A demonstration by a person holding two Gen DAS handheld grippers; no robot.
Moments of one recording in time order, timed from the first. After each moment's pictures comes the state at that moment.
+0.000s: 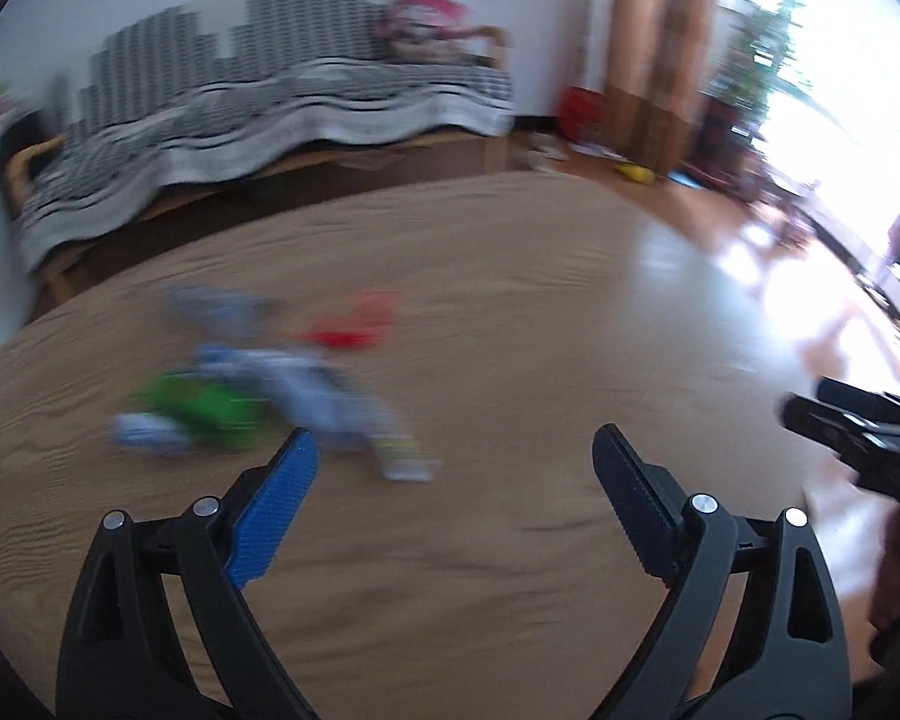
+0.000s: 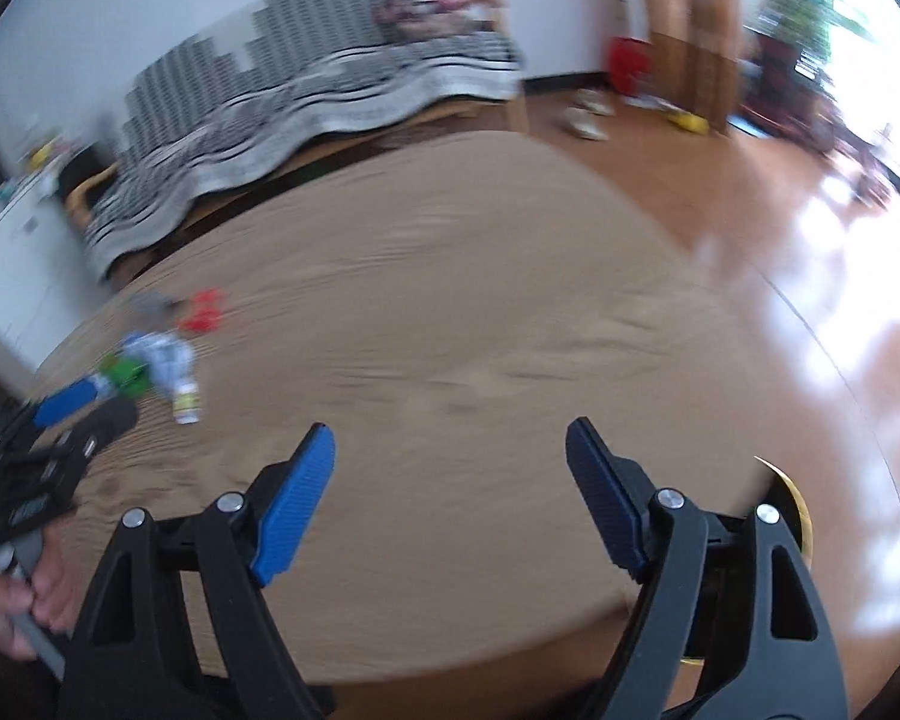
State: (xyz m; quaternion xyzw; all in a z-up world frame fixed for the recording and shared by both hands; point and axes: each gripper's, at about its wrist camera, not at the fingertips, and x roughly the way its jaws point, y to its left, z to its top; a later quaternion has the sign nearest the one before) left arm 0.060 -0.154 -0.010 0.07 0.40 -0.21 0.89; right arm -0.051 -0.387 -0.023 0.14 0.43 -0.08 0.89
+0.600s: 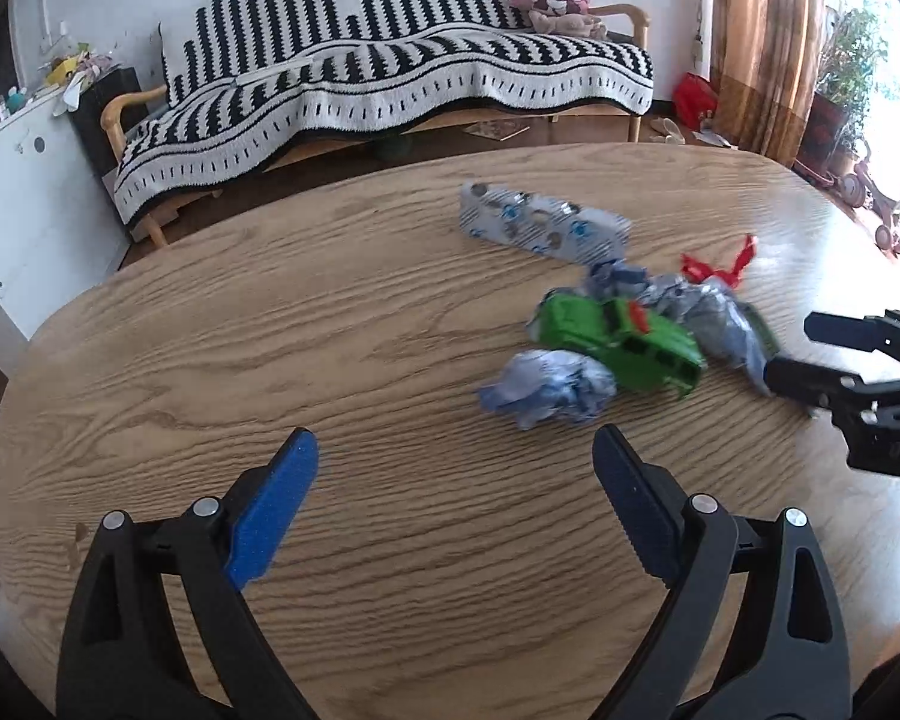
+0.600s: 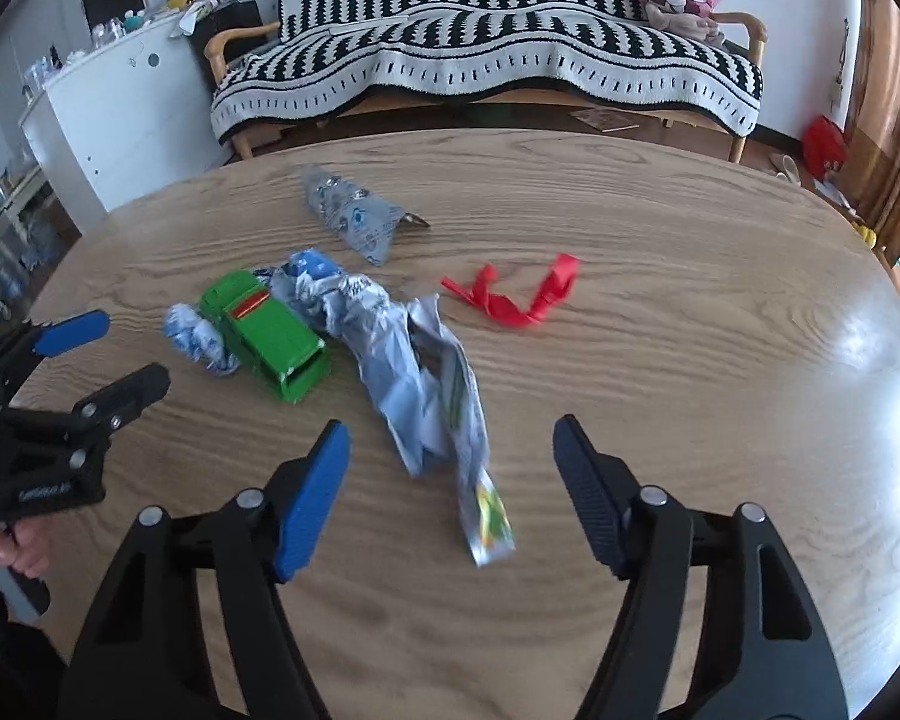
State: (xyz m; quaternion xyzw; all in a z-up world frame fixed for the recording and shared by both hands) left arm 0.144 -0.002 -0.065 0.09 0.42 -0.13 0.89; right arm 0.124 -0.197 -0.080 0.01 0.45 0.06 0.89
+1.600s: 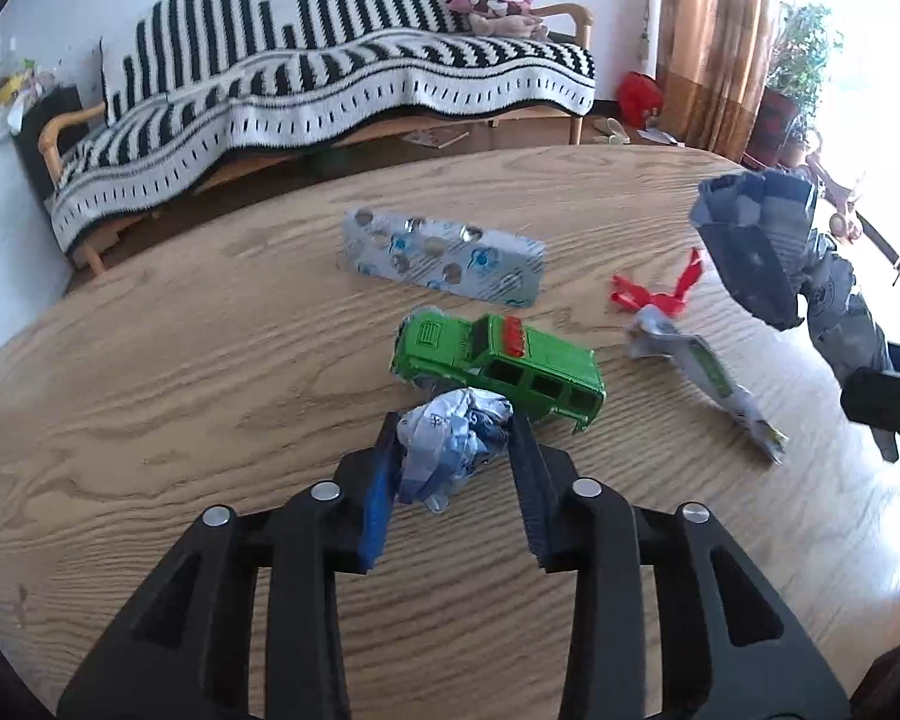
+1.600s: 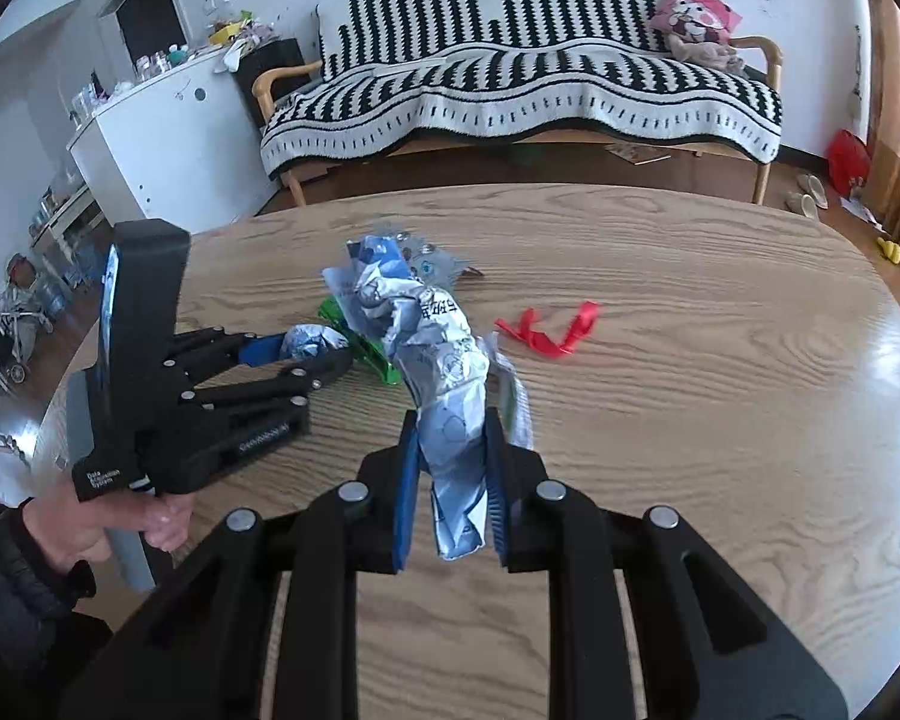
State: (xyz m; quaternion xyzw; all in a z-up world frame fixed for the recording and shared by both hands) left arm 0.159 -0.053 -0.067 0.10 0.41 -0.19 0.89; right arm 0.074 -0.220 -0.028 0.06 0.42 0.10 0.90
